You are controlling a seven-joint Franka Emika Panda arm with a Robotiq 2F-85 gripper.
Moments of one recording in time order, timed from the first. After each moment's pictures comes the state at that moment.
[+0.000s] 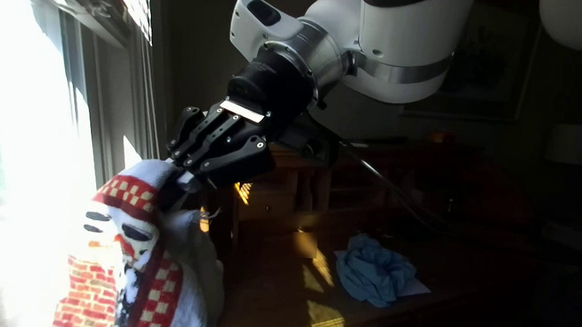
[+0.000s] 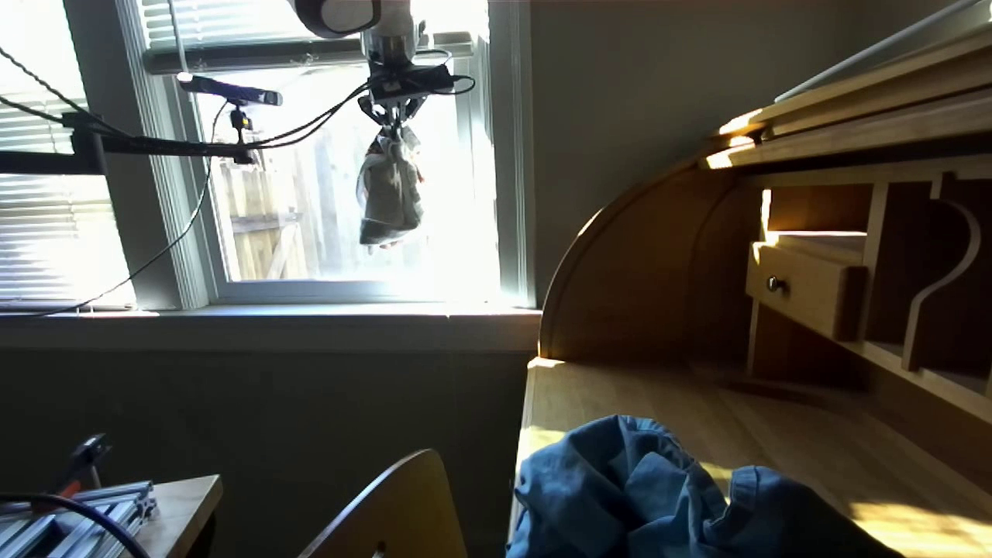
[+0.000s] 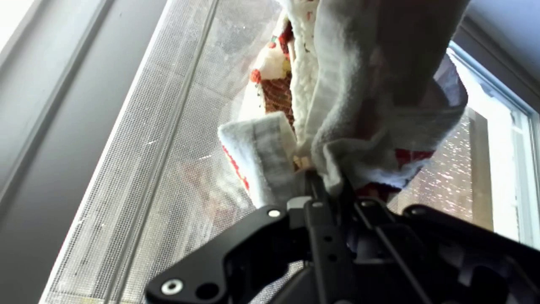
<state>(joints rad) 0.41 0.11 0.48 -1.77 0.77 2.47 -1.45</state>
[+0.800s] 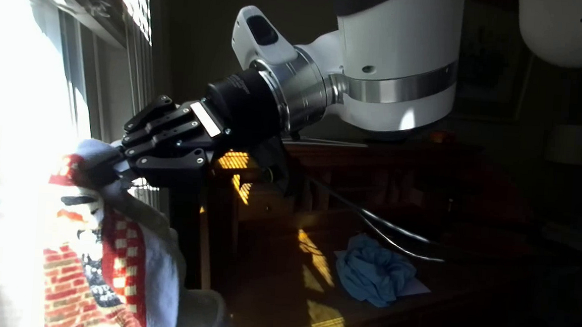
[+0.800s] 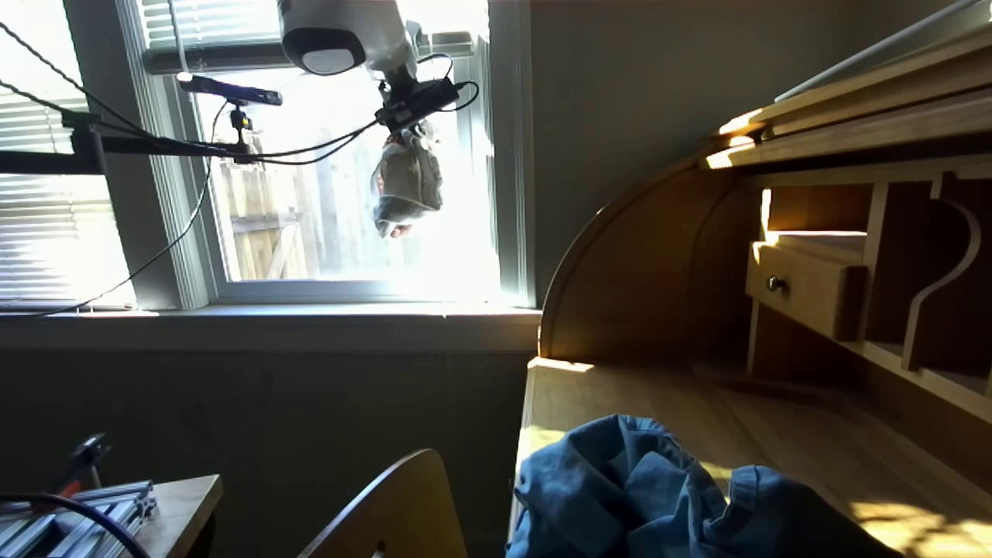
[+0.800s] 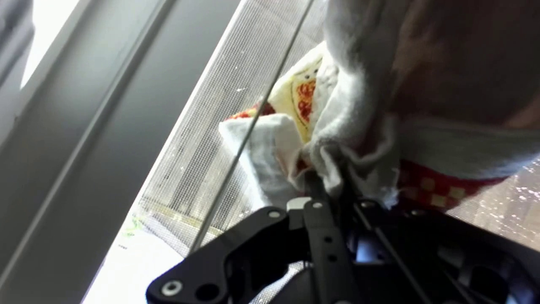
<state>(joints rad) 0.42 0.22 0.60 -1.74 1.13 2.88 -1.89</state>
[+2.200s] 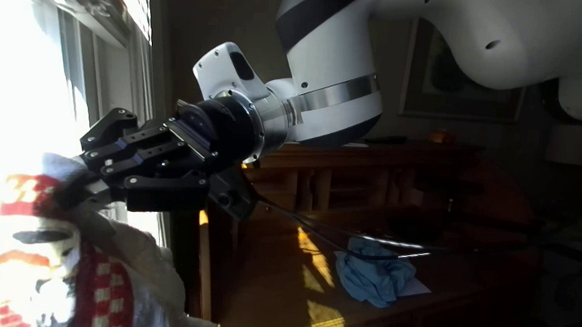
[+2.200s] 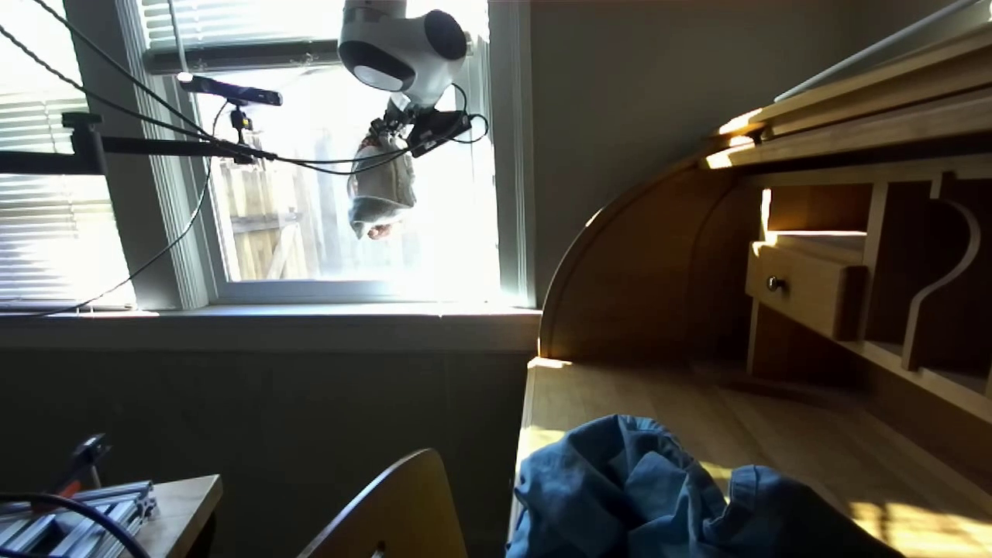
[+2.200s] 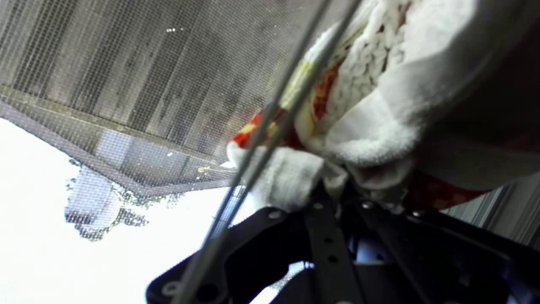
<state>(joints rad) 0.36 0.37 0.56 -1.59 1.32 2.30 -2.27</state>
